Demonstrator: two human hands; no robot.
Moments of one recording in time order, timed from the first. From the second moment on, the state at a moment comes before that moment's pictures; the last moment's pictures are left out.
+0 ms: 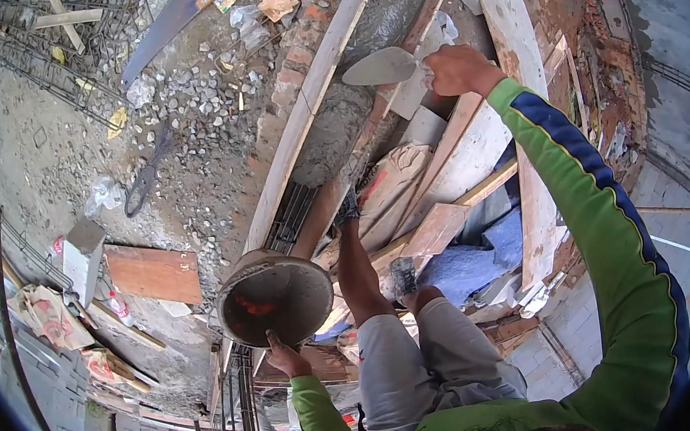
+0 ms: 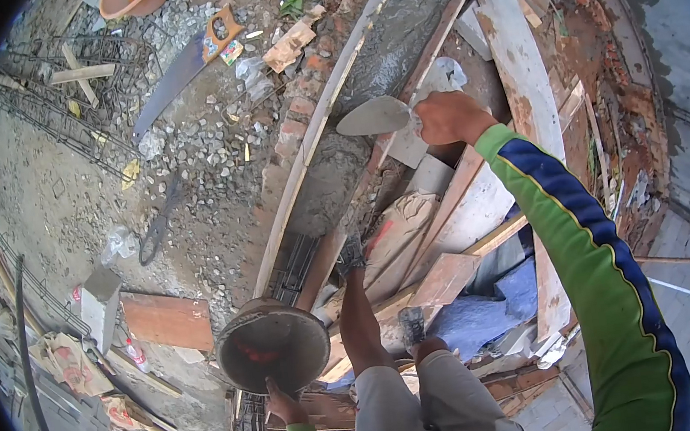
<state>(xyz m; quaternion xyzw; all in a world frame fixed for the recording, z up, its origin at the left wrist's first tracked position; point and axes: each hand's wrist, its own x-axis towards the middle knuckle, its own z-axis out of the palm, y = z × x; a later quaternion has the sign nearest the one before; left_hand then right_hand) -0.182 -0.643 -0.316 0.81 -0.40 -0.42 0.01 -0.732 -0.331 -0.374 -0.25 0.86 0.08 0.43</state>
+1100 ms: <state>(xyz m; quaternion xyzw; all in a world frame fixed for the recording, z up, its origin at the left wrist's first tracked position) -0.173 -0.662 -0.322 0.78 -0.47 -0.40 -0.08 -0.455 -0.435 -0.422 0.42 0.58 -0.53 0.45</state>
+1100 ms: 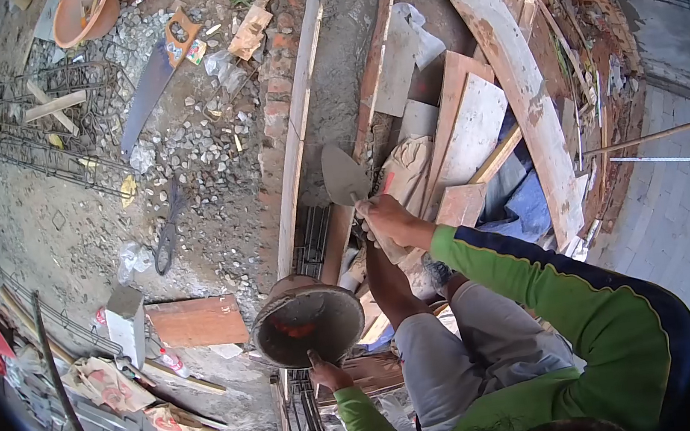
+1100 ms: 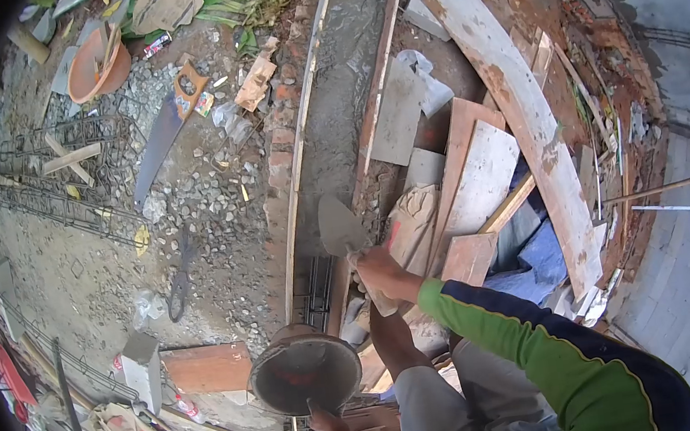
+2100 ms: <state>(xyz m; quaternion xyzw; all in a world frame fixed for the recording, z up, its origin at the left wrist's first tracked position) -0.153 -0.664 -0.331 0.75 -0.58 -0.32 -0.10 -0.341 -0.491 -0.497 0.18 0.75 -0.52 0.38</state>
